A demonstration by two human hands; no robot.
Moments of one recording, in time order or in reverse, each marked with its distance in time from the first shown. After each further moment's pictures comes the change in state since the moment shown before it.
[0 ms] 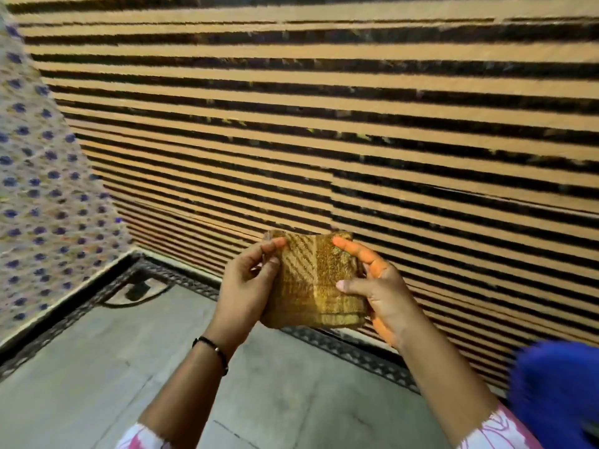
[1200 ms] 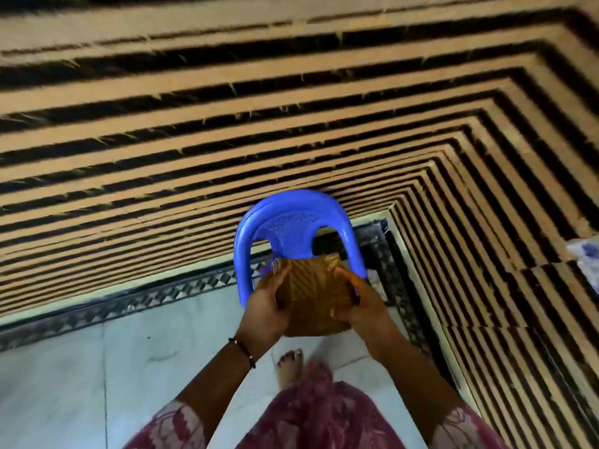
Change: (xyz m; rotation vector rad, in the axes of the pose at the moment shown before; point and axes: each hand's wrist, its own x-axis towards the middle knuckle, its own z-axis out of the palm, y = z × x) left_hand -0.186 -0.216 0.682 0.421 -1.083 -0.236; right_hand -0.244 0.112 -0.652 -0.041 0.888 0.482
